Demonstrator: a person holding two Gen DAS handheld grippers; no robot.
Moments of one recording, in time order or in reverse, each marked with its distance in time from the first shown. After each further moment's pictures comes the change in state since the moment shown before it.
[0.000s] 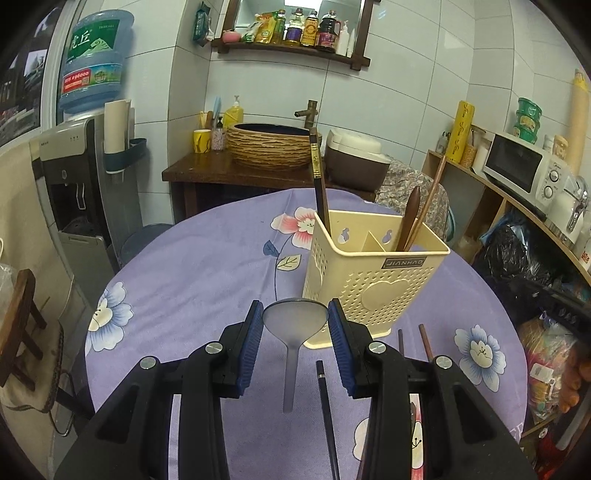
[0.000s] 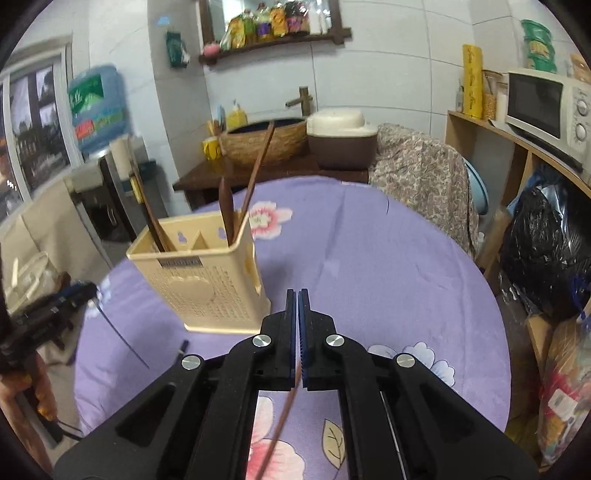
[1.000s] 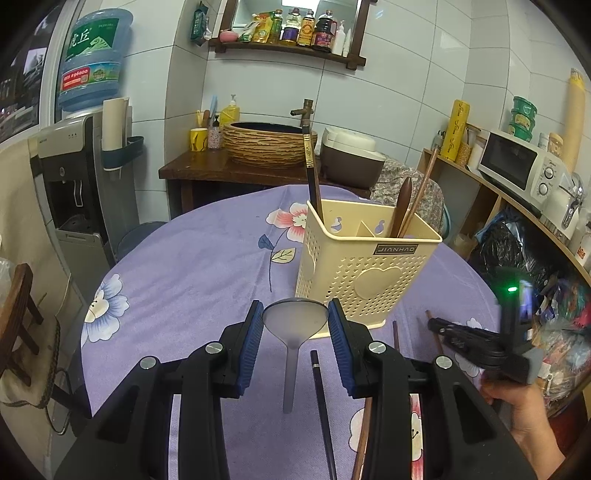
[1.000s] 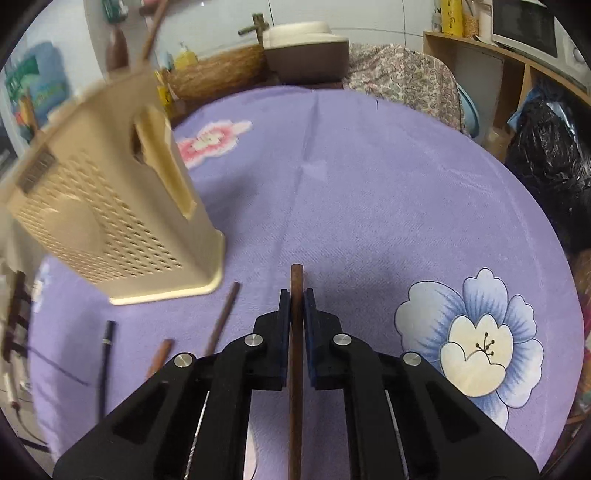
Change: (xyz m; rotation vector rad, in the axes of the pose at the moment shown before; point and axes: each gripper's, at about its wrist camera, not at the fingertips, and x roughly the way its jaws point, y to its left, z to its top) left arm -0.008 0.002 -0.009 0.002 0.000 -0.015; right arm 0.097 -0.014 -0.052 0.168 0.149 0.010
